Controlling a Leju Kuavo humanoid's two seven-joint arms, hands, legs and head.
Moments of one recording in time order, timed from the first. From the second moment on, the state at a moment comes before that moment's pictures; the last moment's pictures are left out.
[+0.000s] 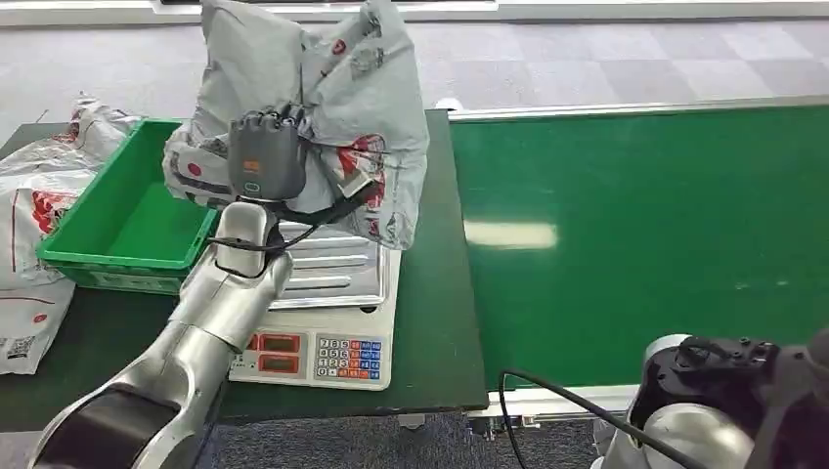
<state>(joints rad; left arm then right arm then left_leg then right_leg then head) -0.81 -0.10 -0.25 -0.74 -1.54 0.70 0.10 -0.30 0.33 0.16 -2.23 0.80 -0.70 -0.70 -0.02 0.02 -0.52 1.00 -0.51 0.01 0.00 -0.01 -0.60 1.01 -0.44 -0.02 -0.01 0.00</state>
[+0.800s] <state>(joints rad) -0.98 0.07 0.03 -0.41 -1.45 0.70 0.26 -0.30 0.33 0.23 -2.21 0.79 -0.70 -0.70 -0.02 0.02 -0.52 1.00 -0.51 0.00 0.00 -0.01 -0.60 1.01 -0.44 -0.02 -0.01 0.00</state>
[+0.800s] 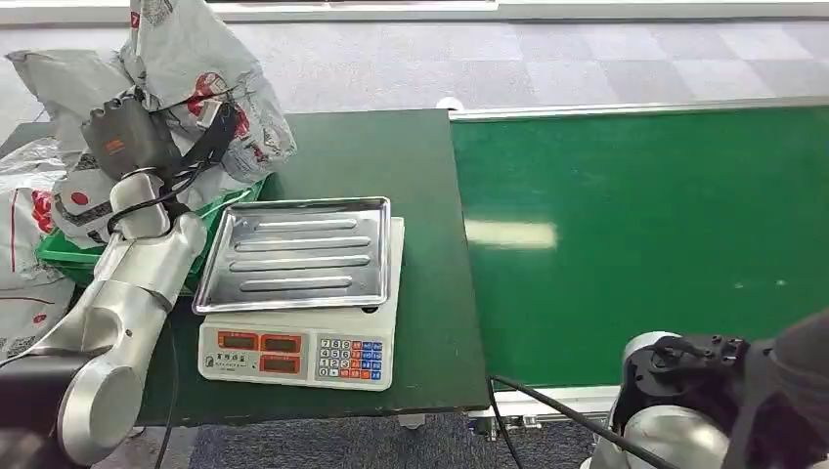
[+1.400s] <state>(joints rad) -0.94 0.16 0.09 -0.30 -1.45 0.69 0.42 -0.30 0.33 0.30 -2.21 0.82 -0.70 -0.70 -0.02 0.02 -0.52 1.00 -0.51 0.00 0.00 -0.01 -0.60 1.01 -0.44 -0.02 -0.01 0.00</state>
